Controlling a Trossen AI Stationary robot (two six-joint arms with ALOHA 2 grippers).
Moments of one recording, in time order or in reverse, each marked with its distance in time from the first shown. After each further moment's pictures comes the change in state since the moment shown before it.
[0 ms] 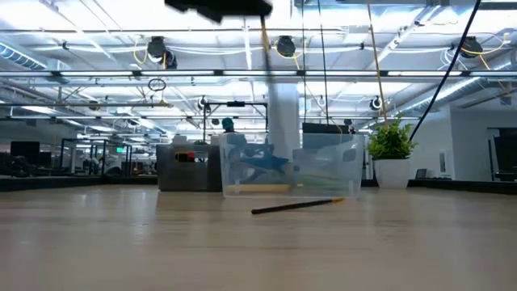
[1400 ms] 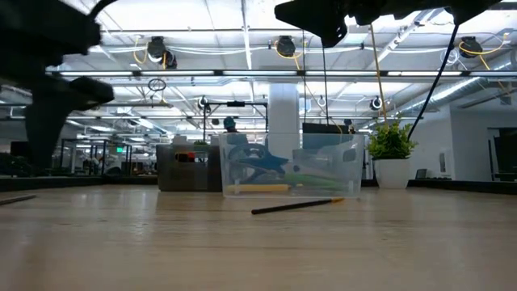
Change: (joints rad) left arm -0.166 -0.078 -0.170 -0.761 0.220 -0.443; right arm -0.040 0.151 0.000 0.034 -0.008 0.207
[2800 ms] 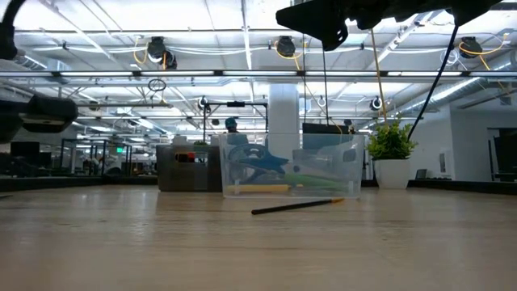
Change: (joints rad) left arm -0.137 -0.003 -0.176 0.137 -0.004 0.150; right arm 0.001 0.000 0.000 -0.026 0.000 0.000
